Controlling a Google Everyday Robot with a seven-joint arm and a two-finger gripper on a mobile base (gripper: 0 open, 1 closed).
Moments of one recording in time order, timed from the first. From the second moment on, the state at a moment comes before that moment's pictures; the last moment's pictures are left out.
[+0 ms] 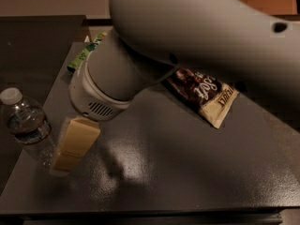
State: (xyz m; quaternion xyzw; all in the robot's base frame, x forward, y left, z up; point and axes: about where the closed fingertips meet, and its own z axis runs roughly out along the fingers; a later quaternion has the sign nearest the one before) arm 0.378 0.142 0.938 -0.68 0.64 0.20 0.30
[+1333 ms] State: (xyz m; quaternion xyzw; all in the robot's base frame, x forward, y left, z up) arm 0.376 0.209 0.943 -0.68 0.60 0.27 0.32
